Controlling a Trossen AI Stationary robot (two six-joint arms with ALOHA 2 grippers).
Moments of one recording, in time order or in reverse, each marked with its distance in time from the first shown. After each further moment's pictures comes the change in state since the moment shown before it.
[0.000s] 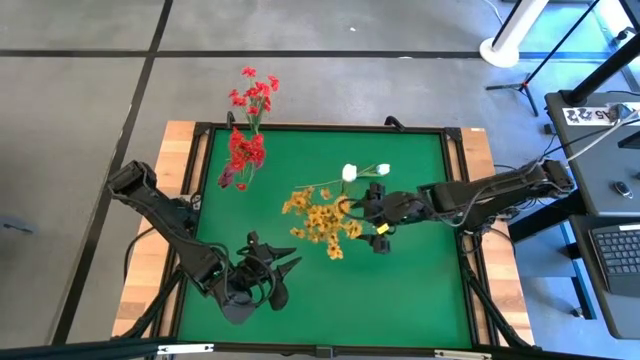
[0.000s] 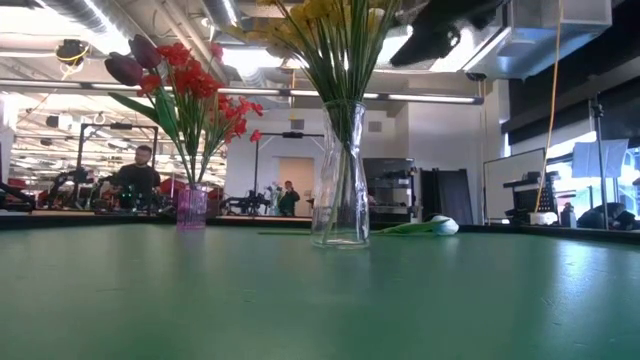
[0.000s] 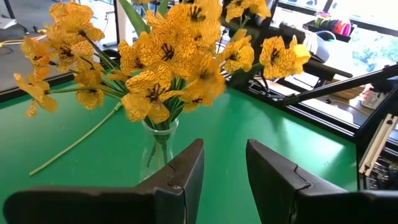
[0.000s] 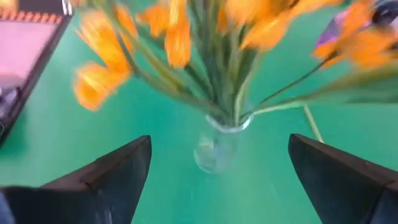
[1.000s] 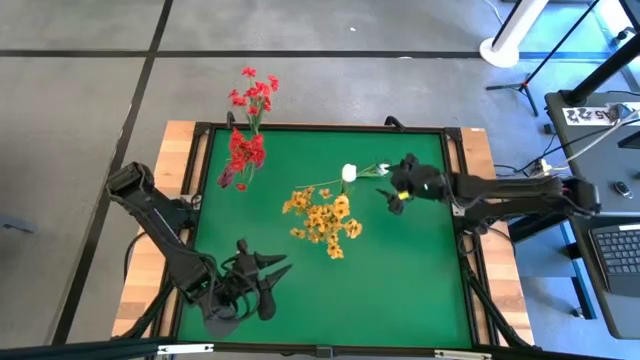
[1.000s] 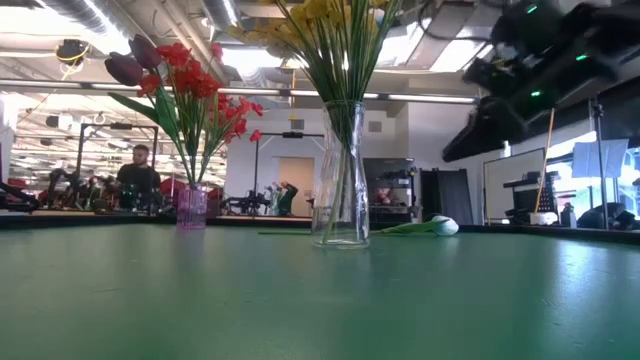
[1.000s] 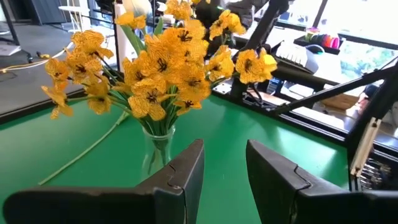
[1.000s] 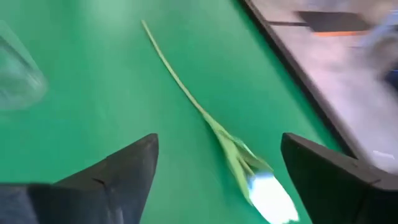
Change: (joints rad) left arm -0.100 0.000 0.000 -0.008 -0.128 0.007; right arm -0.399 -0.352 -0.602 0.335 0.127 -0.225
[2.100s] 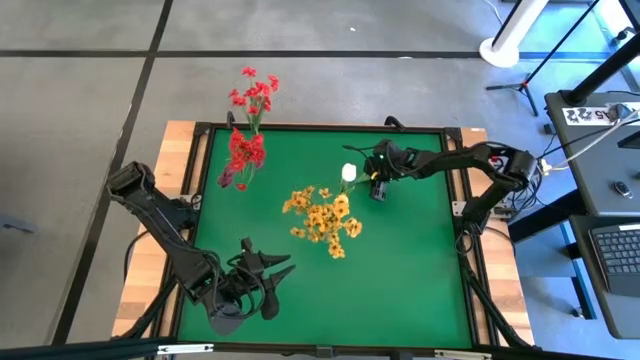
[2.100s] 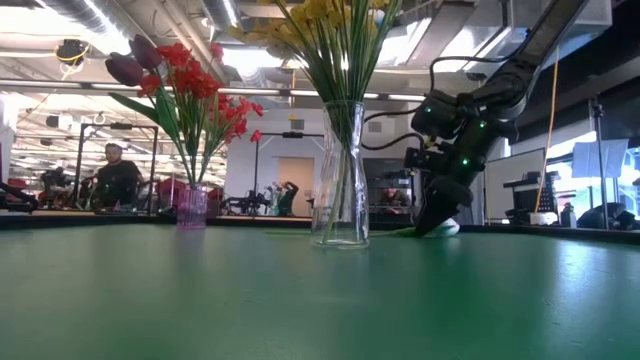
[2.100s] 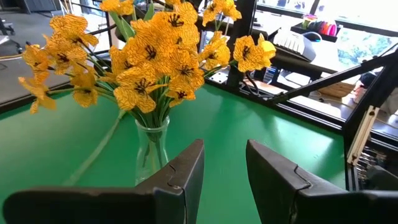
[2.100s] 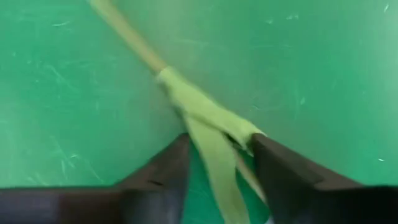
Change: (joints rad) left arm 0.027 0.000 0.000 0.008 0.073 0.018; right arm -0.359 0.682 0.253 0.017 -0.376 -0.166
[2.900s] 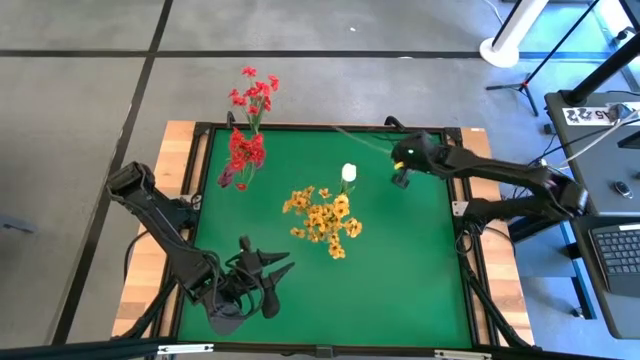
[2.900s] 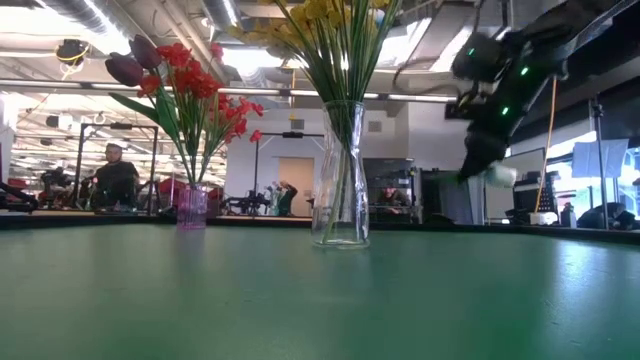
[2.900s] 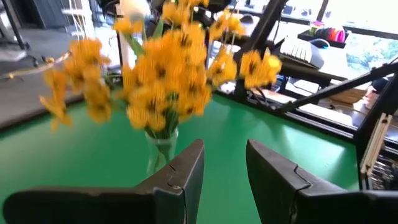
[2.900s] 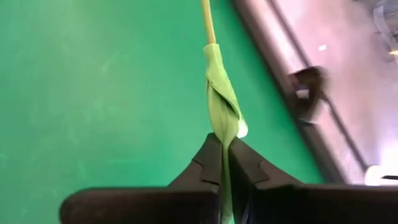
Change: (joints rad) left arm 0.000 -0.001 0.011 -0.003 -0.052 0.032; right arm -0.002 -0.465 -0.008 -0.385 0.378 0.072
